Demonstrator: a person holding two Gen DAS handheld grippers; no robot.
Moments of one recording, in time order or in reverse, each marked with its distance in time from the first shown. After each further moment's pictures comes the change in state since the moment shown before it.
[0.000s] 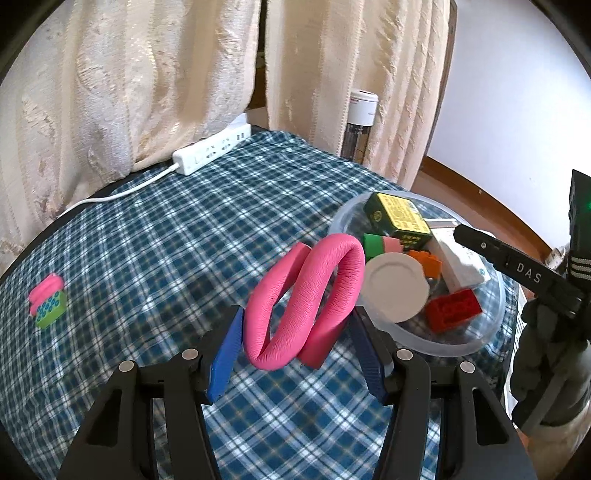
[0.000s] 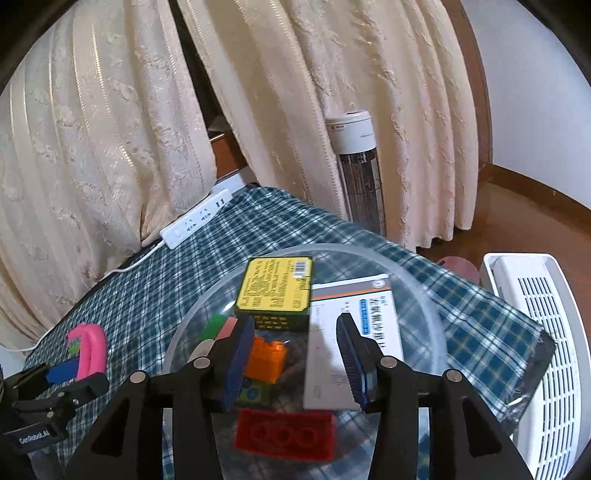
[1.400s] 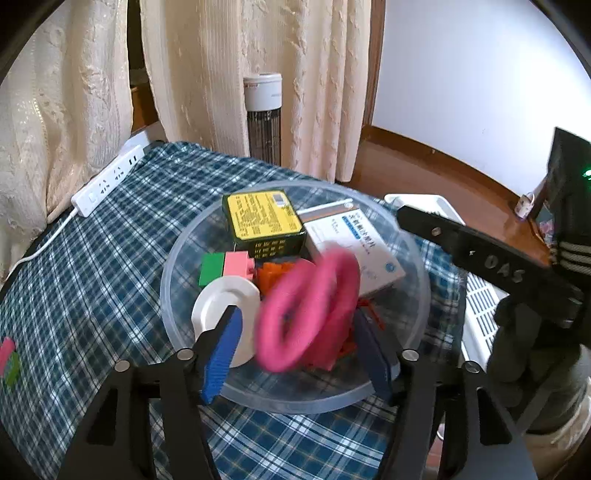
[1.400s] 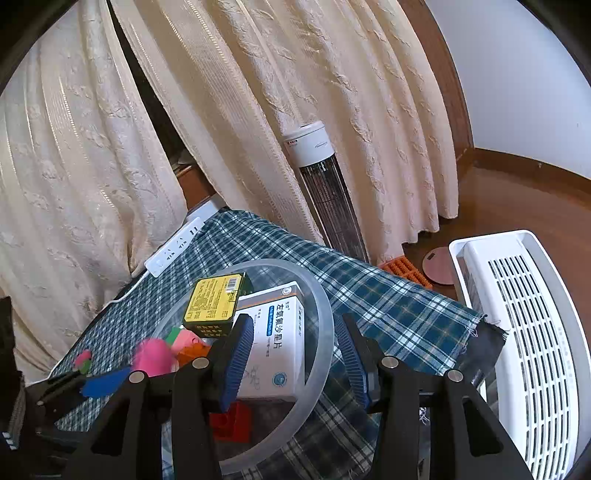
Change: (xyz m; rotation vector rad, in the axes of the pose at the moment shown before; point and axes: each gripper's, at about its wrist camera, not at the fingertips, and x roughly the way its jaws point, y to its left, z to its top) left arm 0.040 -0.122 0.017 0.193 0.057 -0.116; right arm -0.025 -0.074 0.001 0.117 -0.041 0.029
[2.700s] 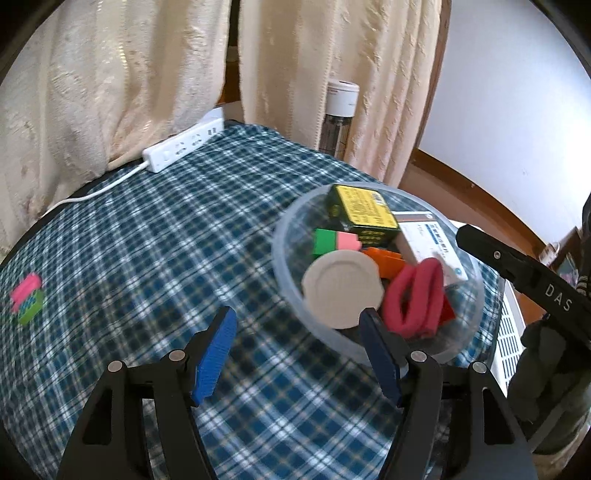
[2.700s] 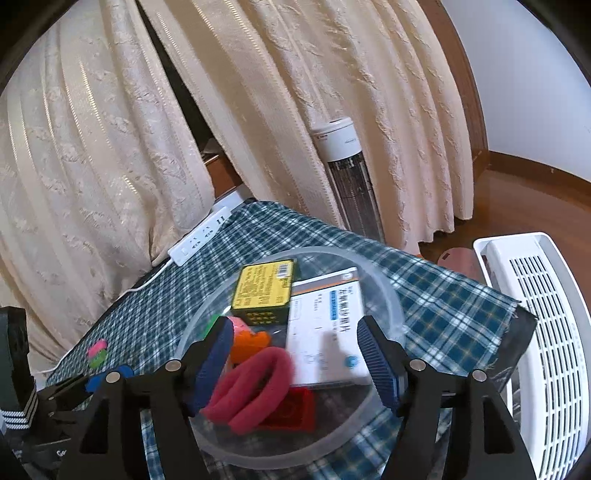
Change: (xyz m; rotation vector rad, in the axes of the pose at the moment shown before) left arm -0.038 0.076 -0.032 -0.202 -0.034 0.095; right arm -0.003 0.054 -0.010 -0.054 0.022 0.042
